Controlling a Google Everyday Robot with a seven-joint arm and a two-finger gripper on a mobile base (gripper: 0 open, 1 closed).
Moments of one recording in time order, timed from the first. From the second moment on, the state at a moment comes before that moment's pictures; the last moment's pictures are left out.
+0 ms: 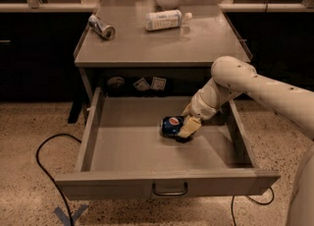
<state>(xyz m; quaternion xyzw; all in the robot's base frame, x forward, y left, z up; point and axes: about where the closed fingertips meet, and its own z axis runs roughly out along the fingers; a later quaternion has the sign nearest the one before) 0.608 -0.110 0.628 -0.62 0.75 0.17 0.16</state>
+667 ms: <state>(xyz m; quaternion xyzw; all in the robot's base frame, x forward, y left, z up) 0.599 -0.112 0.613 -0.59 0.76 0.19 0.17</state>
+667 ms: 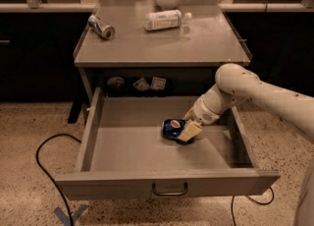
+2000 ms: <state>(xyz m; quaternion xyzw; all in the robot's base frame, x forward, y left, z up) 0.597 -0.115 0.602 -0.59 0.77 0.20 0.16</state>
